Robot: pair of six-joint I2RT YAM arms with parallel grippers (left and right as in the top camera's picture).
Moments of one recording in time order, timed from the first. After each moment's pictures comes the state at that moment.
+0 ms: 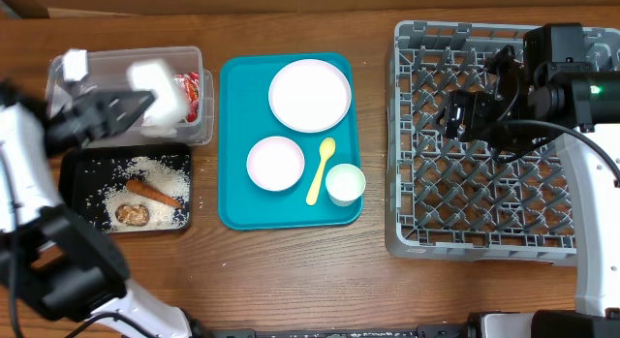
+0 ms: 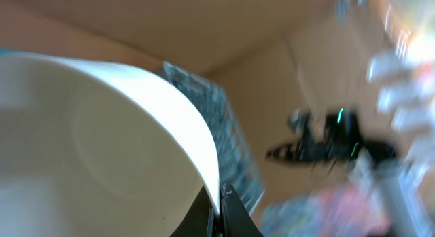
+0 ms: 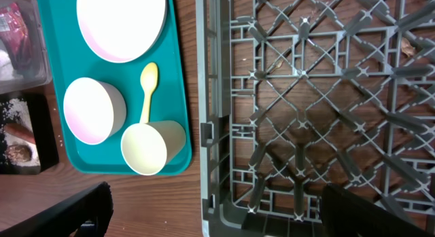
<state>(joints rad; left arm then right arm) 0.47 1.89 1.76 -1.57 1.44 0.75 0.00 1.53 1.69 -1.40 -0.30 0.17</state>
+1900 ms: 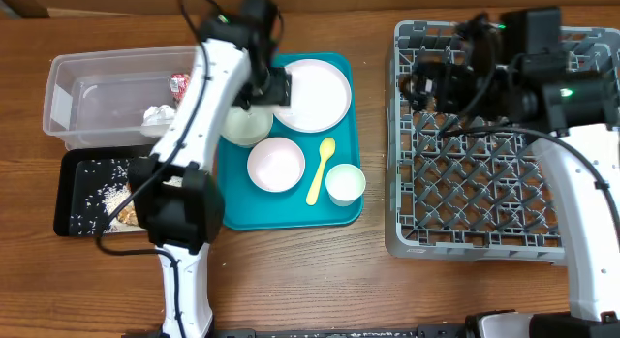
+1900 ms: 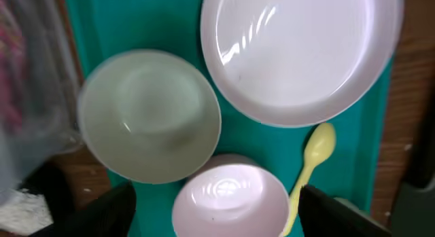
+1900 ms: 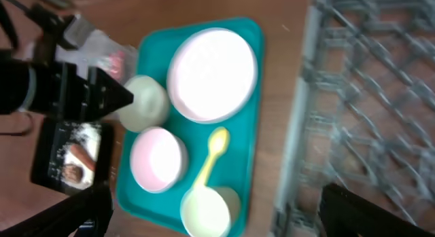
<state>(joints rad) -0.24 2.21 2.27 -1.43 0.05 -0.24 0.16 1.54 1.69 -1.03 -0.39 0.23</state>
